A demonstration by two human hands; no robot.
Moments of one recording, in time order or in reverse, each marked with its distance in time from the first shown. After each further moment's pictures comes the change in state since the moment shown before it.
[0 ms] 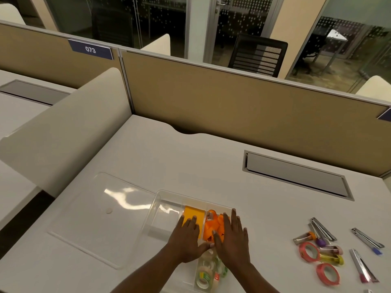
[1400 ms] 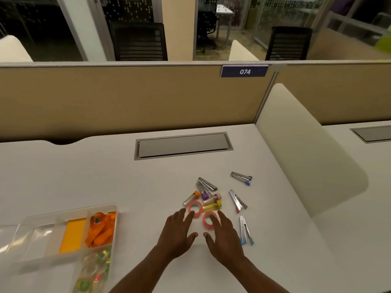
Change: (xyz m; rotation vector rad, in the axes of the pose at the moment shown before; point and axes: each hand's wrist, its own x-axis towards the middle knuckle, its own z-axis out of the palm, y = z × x) left_hand 0.066 0.316 0.034 0.035 0.123 0.307; right_hand -0.107 0.314 -0.056 0.112 0.136 0.207
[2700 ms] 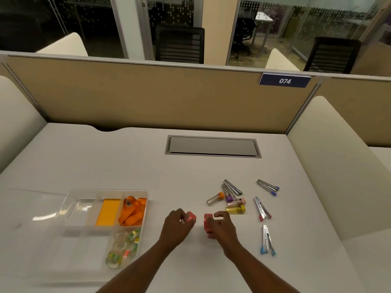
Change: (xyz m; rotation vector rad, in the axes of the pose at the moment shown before) left_hand -0.037 -0.036 -0.027 -0.779 0.309 -0.542; right_hand 0.019 -0.079 -0.019 0.950 -0.165 0.360
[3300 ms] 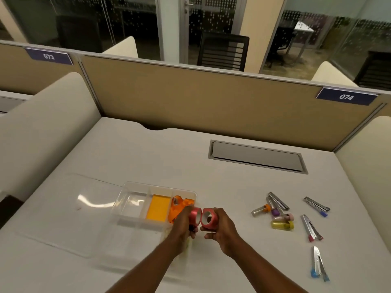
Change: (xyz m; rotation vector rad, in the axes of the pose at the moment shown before) left_hand -0.005 -0.048 -0.126 -0.839 -0.068 -0.518; right_hand -0.032 -0.061 0.150 0.295 -0.313 0.190
